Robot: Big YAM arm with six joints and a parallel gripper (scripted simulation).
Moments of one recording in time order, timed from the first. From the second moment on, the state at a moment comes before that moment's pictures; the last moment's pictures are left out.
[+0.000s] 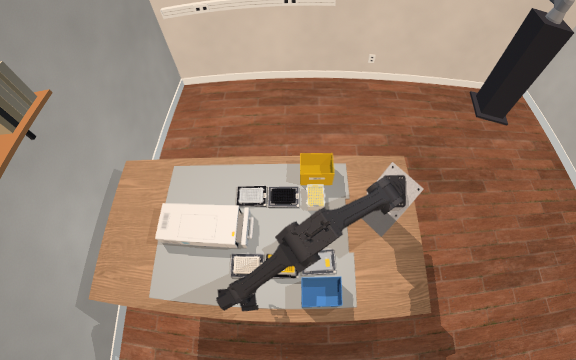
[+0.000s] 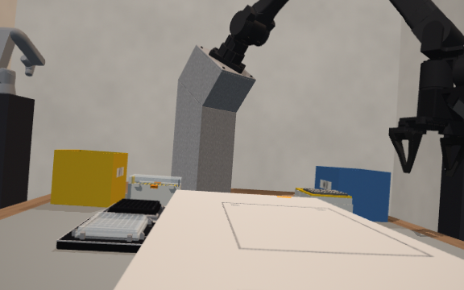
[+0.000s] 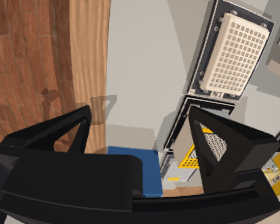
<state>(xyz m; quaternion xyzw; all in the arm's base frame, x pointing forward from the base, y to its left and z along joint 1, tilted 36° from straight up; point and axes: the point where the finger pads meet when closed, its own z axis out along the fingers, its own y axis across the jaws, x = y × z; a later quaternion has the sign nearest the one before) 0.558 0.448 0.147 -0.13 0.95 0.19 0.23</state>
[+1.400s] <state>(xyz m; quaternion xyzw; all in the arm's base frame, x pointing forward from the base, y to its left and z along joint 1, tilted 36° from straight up) 0.558 0.353 0.125 -0.11 0.95 0.20 0.22</state>
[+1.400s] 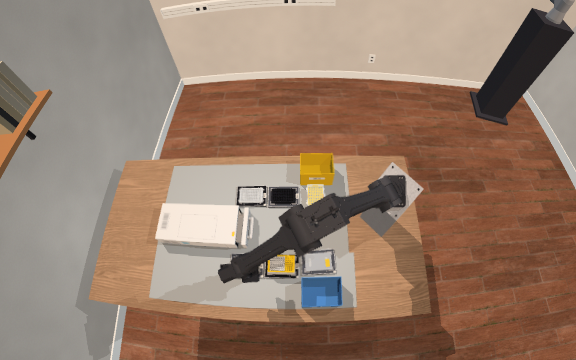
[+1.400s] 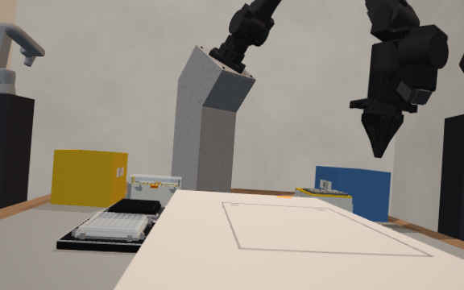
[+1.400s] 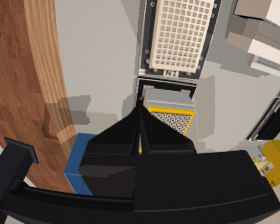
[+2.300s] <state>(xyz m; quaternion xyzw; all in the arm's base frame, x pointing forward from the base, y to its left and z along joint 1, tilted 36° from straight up) 0.540 0.236 0.096 -0.09 0.95 0.20 0.21</state>
